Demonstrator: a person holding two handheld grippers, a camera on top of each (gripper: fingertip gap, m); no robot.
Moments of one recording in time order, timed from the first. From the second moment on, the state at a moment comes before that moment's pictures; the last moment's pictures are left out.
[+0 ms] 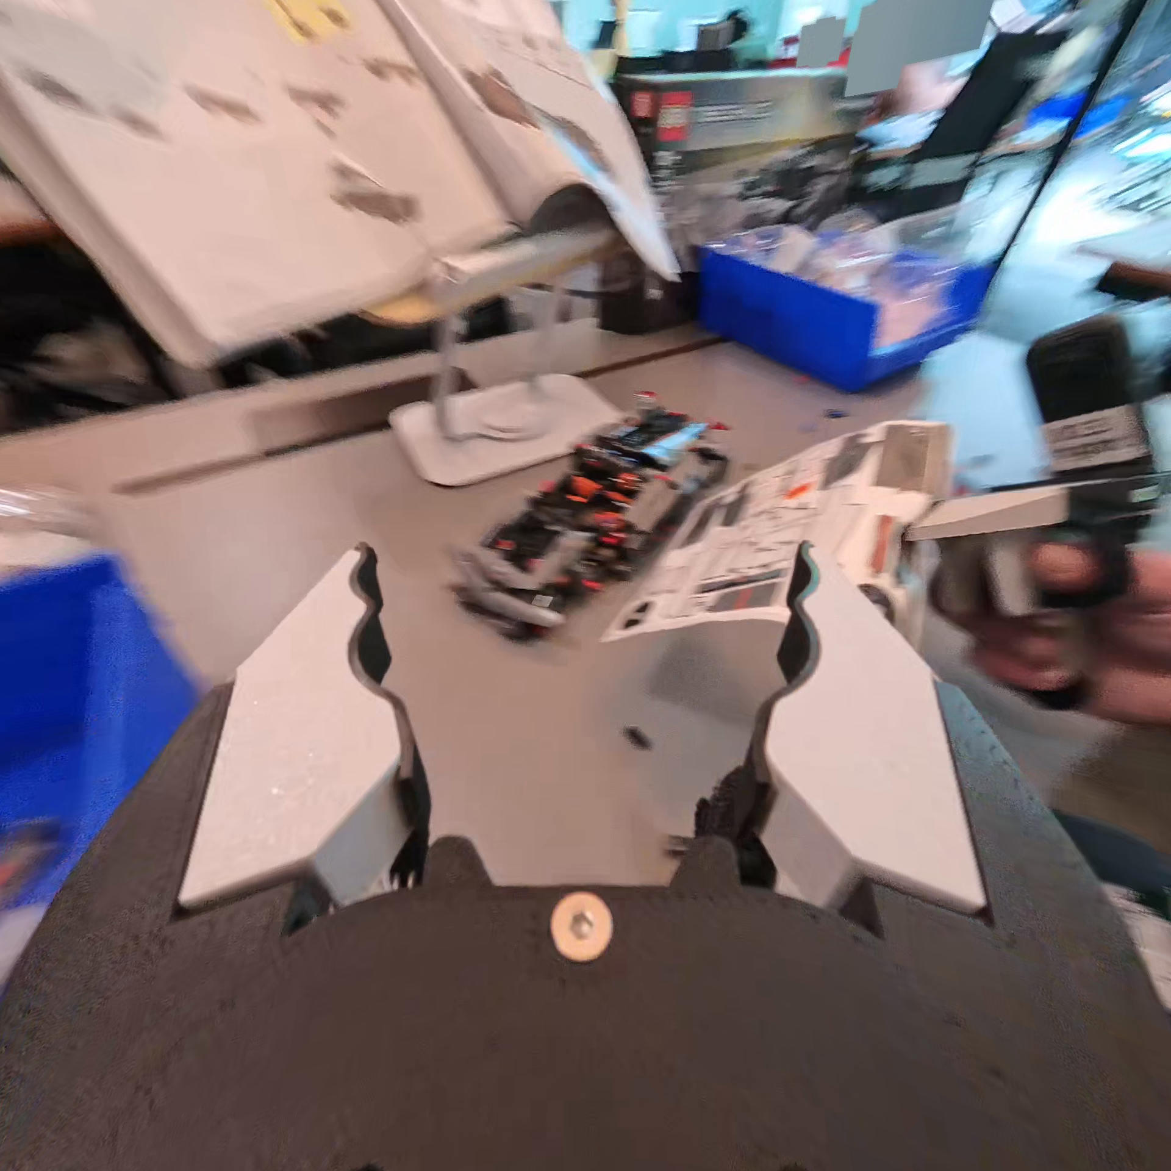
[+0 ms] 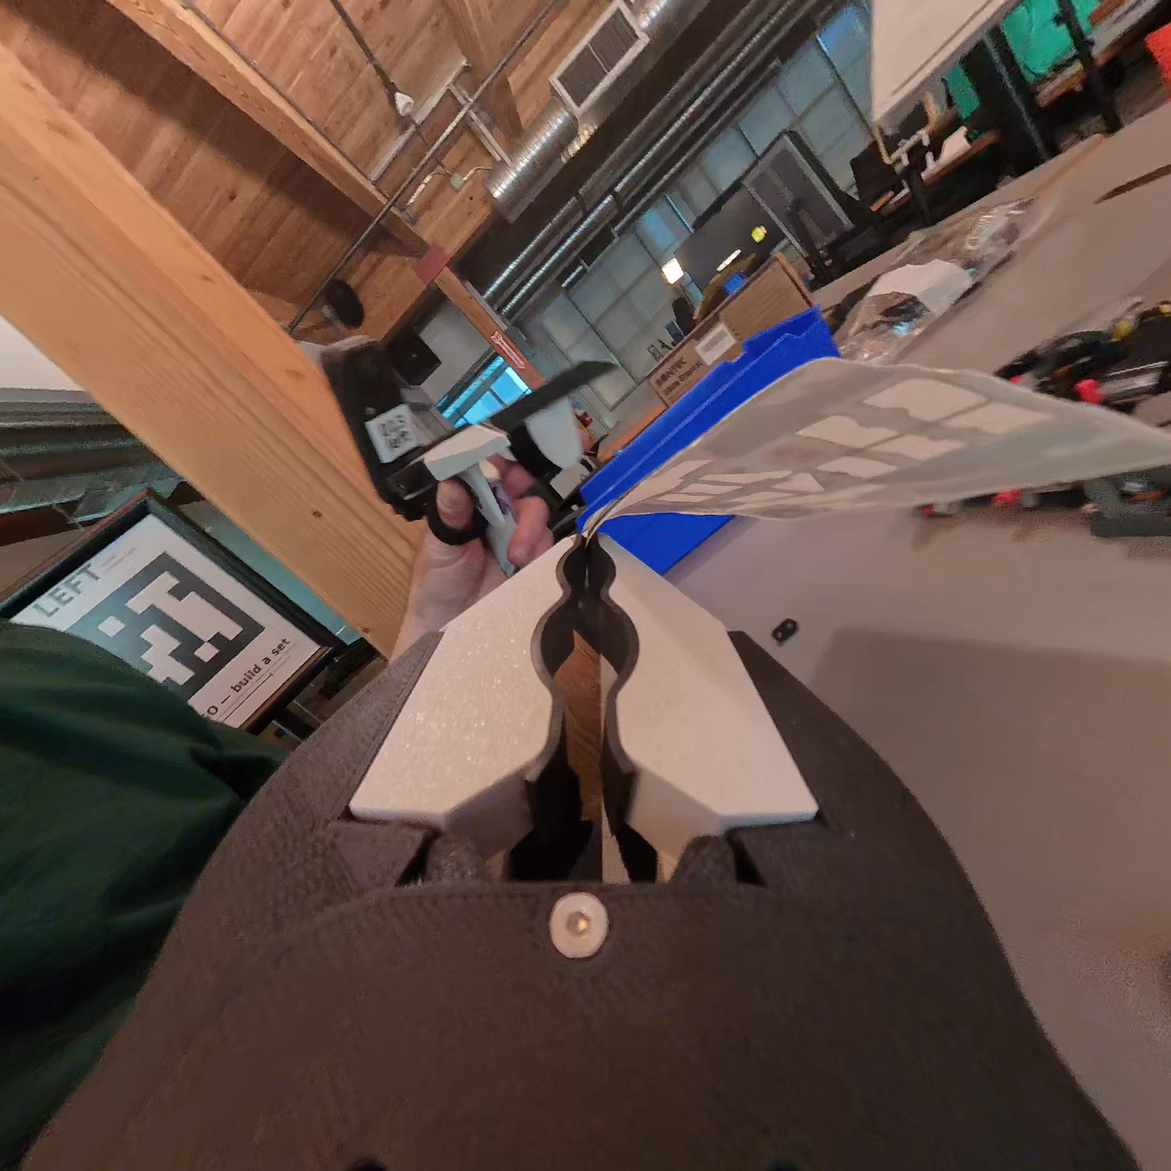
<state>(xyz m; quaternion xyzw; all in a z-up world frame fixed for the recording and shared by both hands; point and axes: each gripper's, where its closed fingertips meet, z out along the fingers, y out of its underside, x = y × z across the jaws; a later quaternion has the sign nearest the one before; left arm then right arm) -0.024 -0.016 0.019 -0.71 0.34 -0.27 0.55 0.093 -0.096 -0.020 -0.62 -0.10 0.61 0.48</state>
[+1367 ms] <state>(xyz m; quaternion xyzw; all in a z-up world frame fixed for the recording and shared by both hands) 0.056 -0.099 -0.036 -0.64 0.26 -0.67 0.28 0.116 -0.140 -0.046 -0.63 -0.11 0.61 0.46</state>
